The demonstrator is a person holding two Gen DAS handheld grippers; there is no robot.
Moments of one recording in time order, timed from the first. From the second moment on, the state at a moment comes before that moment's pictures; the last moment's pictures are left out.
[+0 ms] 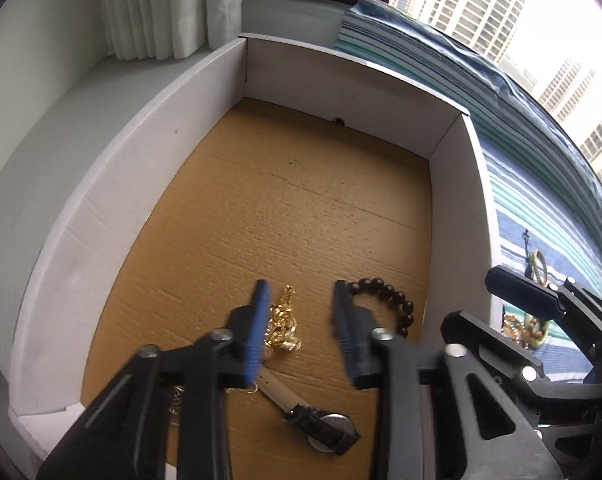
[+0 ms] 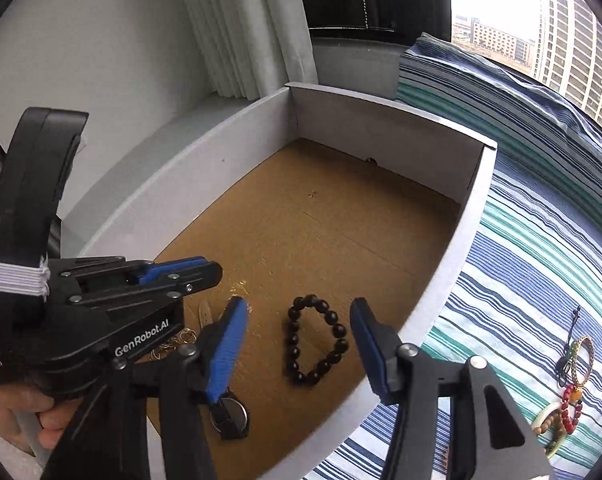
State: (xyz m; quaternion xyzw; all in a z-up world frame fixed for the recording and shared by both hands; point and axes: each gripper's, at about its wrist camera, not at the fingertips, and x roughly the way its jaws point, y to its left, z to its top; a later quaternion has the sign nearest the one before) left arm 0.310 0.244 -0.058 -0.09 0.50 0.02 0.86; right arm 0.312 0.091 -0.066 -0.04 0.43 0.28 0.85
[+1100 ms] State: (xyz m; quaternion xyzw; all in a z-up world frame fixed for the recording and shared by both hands) left arm 0.129 0.024 0.003 0.02 0.36 -0.05 0.93; right arm 0.112 -0.167 -0.044 -0.06 0.32 0.09 0.94
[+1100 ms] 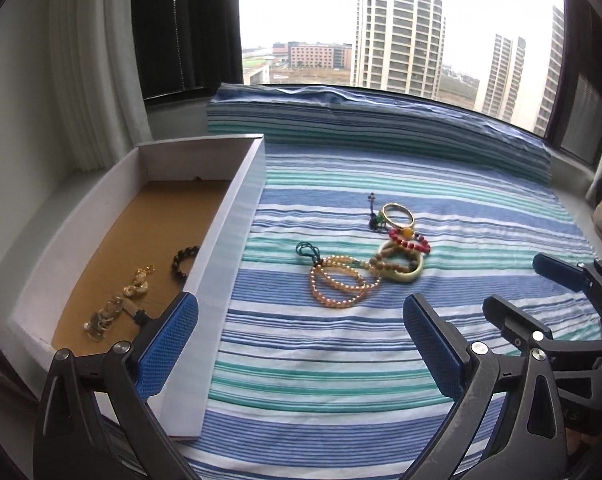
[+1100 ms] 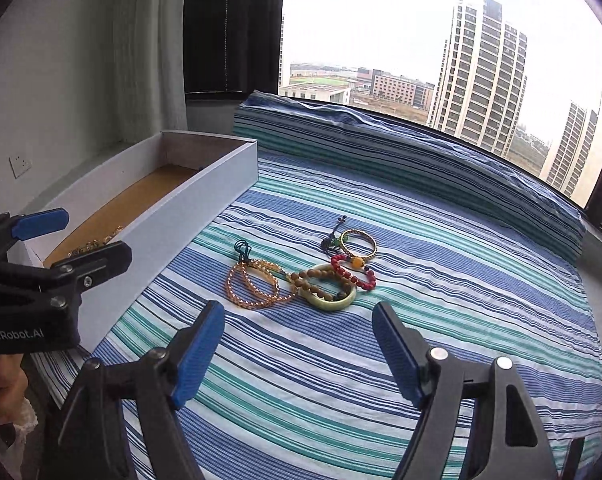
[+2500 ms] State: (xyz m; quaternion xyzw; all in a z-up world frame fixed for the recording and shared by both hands) left arm 0.306 0.010 -0.145 -0.04 0.53 -0.06 0.85; right arm 0.123 -0.248 -0.149 0.05 0.42 0.07 0.90
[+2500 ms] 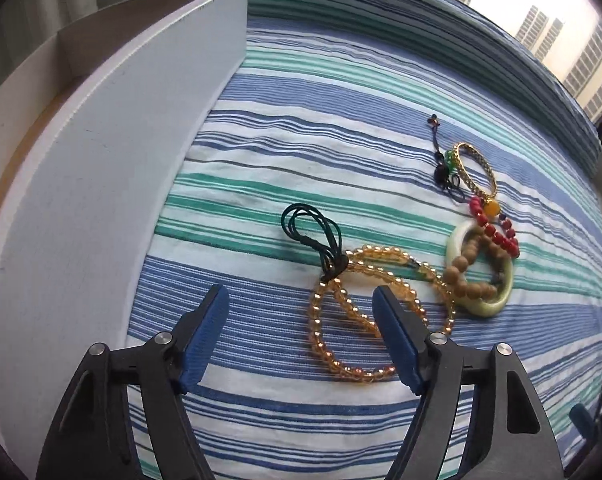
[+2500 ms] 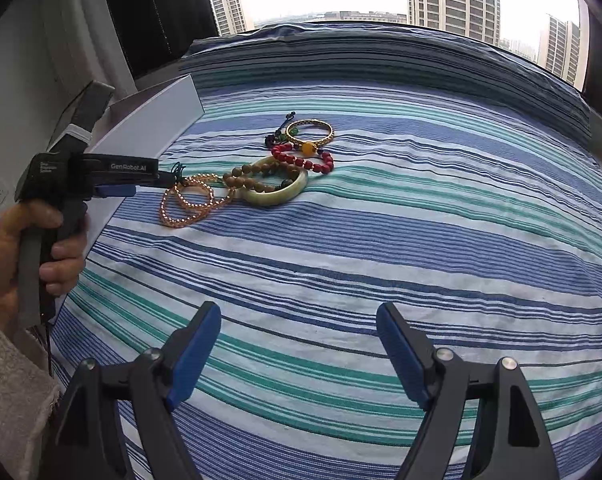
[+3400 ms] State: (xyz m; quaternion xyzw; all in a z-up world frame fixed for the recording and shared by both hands) left arm 0.226 0.017 -0.122 0.00 0.51 -0.10 0.85; right arm 0.307 -0.272 -0.129 0.10 0.49 0.08 0.86
